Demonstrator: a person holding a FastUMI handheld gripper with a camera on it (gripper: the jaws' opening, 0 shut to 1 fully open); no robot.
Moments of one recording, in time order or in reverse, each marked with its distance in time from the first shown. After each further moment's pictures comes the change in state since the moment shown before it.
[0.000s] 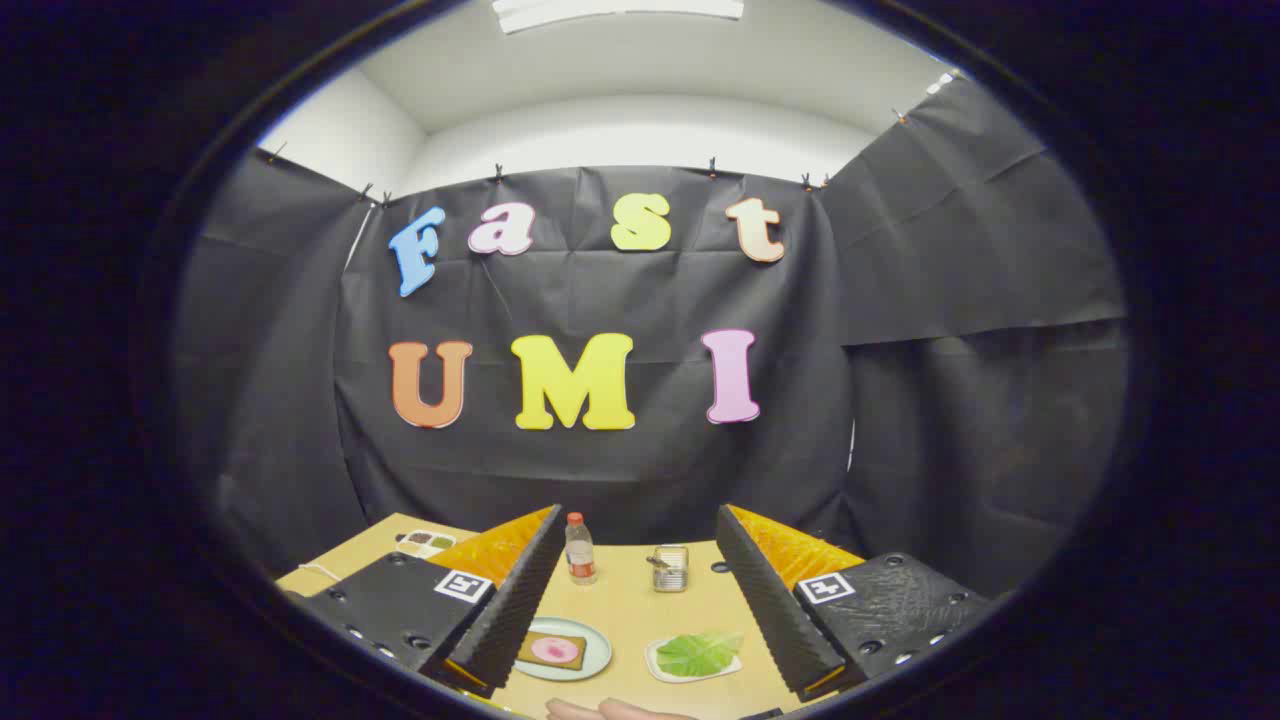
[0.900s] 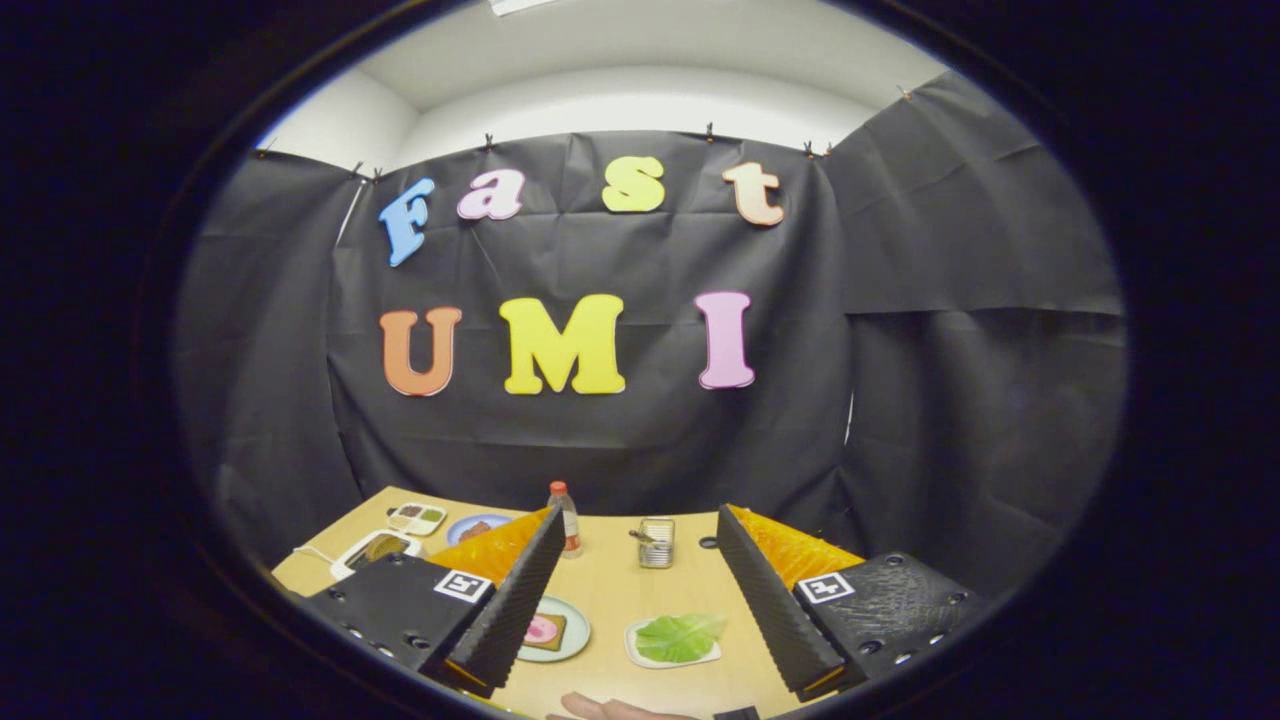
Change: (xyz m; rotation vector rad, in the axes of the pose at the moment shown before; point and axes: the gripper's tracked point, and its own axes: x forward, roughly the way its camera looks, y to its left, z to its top) arm 0.042 -0.051 -0.032 0.005 0.122 0.015
